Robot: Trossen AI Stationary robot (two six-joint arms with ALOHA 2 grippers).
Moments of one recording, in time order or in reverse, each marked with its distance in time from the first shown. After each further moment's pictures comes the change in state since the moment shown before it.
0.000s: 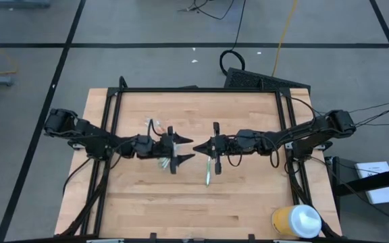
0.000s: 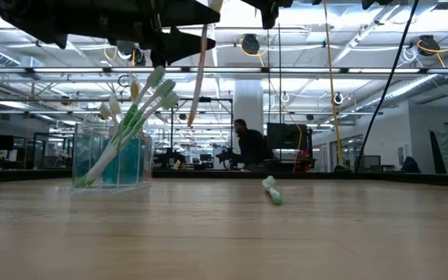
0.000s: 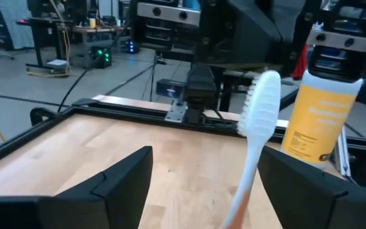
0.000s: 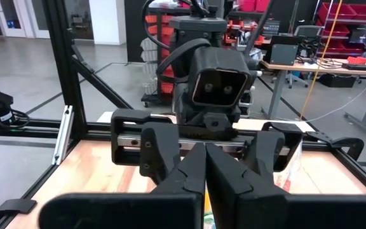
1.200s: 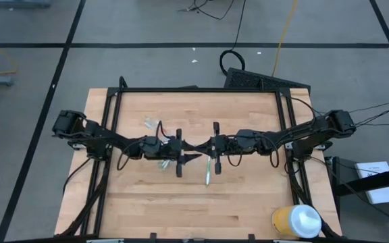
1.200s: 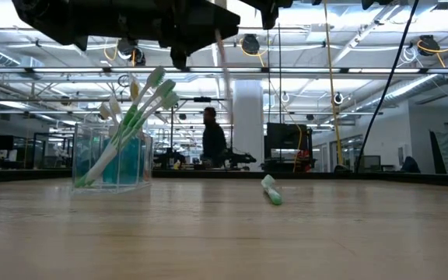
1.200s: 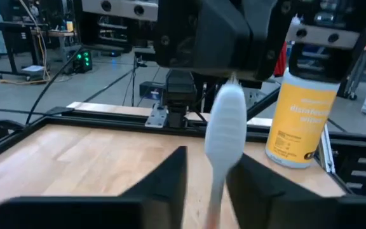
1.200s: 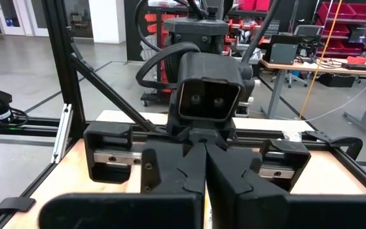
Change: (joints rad) left arm 0.008 0.118 0.093 0.037 0.092 0.032; right arm 0.000 0.000 0.000 -0.005 0.000 -0.004
